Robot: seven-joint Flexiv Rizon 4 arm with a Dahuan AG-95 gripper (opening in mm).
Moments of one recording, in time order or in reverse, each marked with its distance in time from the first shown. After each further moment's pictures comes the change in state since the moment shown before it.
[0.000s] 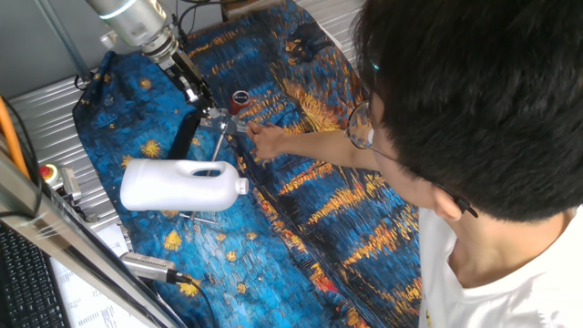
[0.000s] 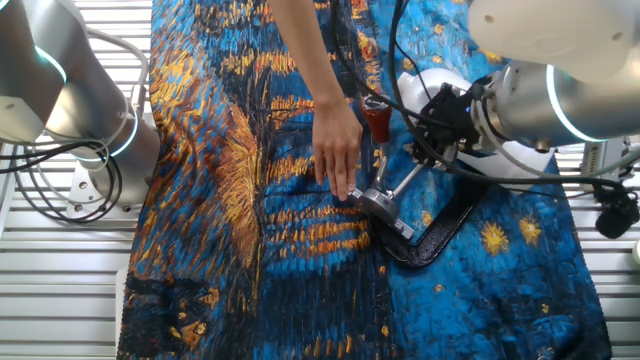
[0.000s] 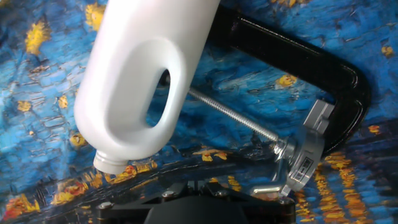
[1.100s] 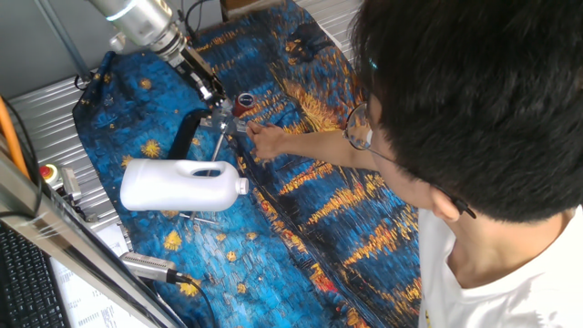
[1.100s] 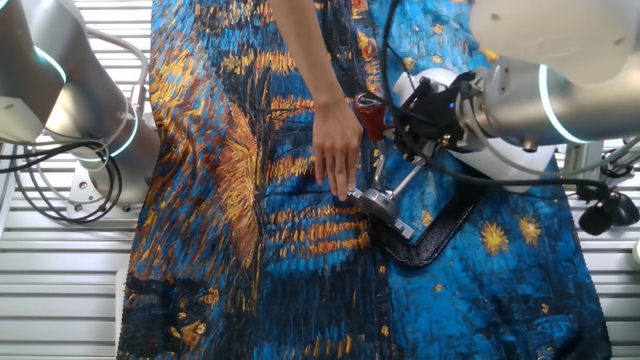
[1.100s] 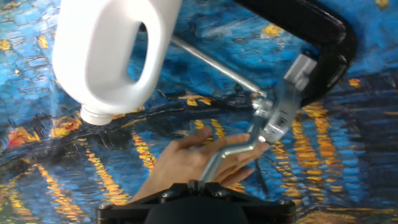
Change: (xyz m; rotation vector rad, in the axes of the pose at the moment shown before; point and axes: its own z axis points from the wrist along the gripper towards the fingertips) arm 0.026 0.006 0.010 -0.022 0.074 -0.023
